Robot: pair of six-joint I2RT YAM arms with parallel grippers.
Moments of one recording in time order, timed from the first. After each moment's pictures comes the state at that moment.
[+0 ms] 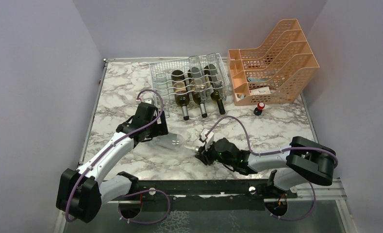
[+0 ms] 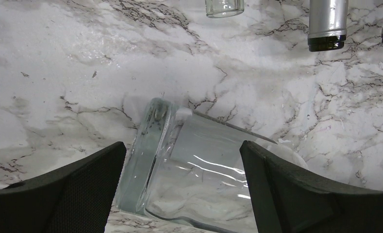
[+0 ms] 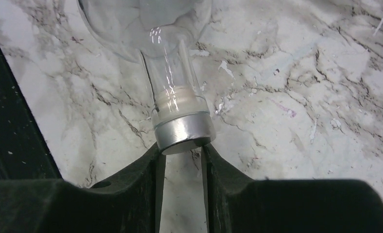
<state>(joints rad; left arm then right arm) -0.41 1.09 0.70 -0.52 -0.09 -0.50 1.12 1.44 0.36 0.64 0.07 0.16</state>
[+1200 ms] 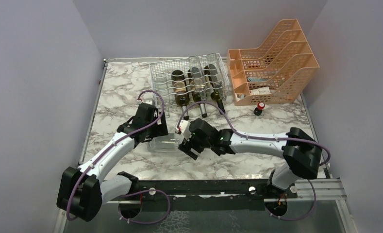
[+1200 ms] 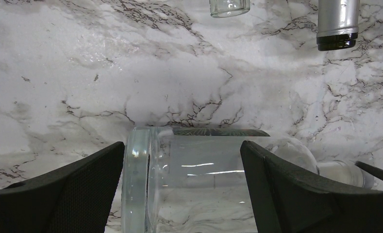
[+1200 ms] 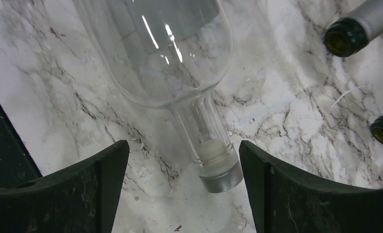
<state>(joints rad) -0.40 1.10 0.67 -0.47 -0.09 -0.49 1.10 1.55 0.93 -0.11 0.06 -0.08</state>
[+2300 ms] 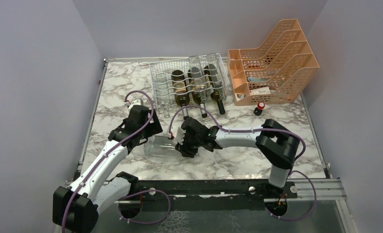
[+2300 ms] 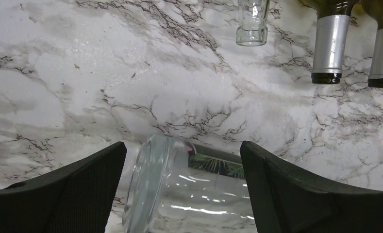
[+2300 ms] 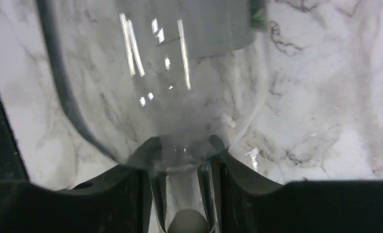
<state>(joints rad) -0.37 0.94 0.67 -0.55 -0.21 -0.61 1.06 1.82 1.04 -0.11 -0.22 -0.23</state>
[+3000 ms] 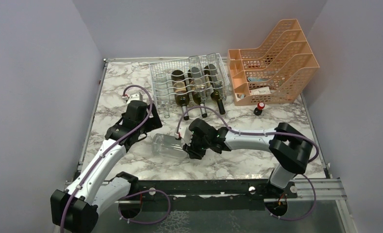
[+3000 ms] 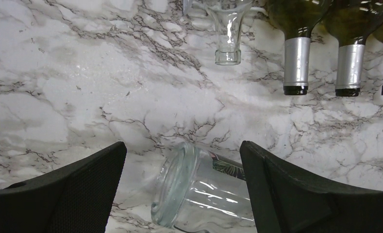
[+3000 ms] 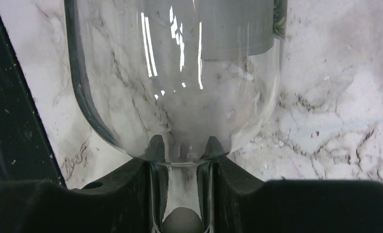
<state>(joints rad) -0.37 0.94 0.75 -0.58 -0.21 -0.58 1.05 1.71 0.95 -0.14 -0.25 -0.21</state>
